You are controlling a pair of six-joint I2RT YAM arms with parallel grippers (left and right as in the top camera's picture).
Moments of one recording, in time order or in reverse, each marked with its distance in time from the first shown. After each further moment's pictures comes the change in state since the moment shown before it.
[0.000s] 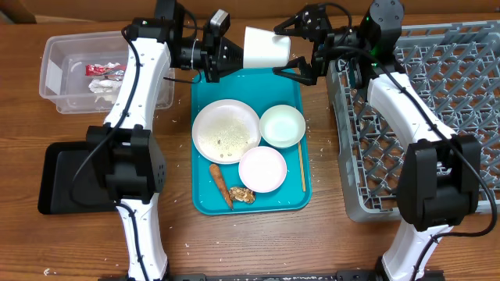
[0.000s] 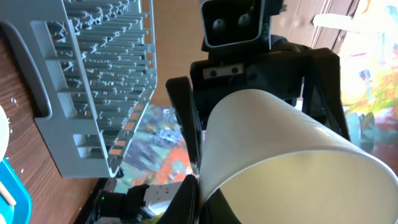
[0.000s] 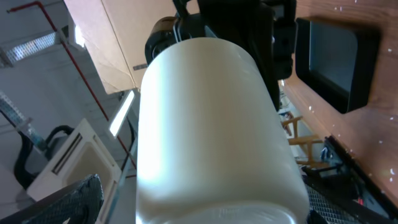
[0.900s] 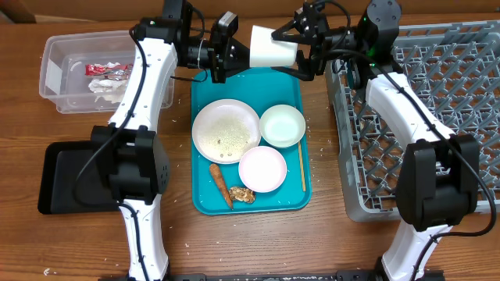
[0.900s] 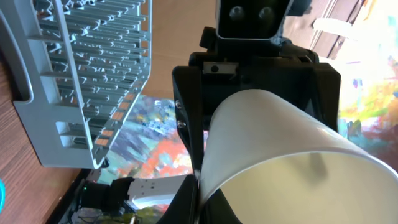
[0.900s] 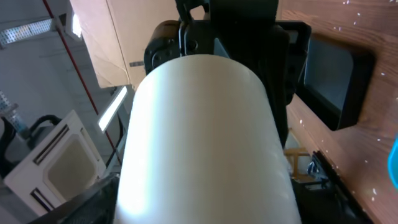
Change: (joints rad) left arm -0.032 0.000 0.000 0.032 0.006 -0.127; right arm 0.006 0.000 0.000 -0.007 0.029 -0.130
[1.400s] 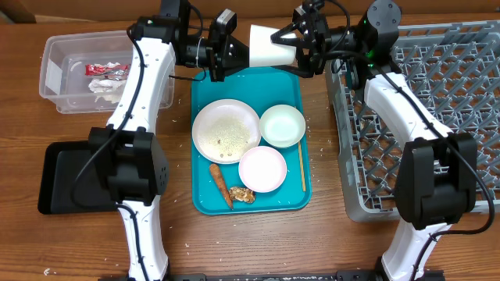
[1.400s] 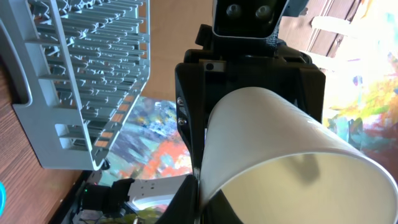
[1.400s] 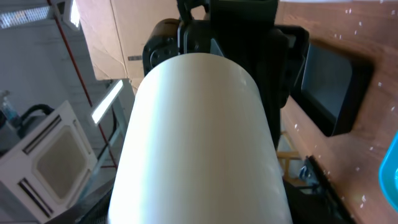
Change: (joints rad) left arm 0.004 -0.011 0.002 0.005 0.000 0.000; right arm 0.003 0.011 -0.002 0.105 0.001 0.016
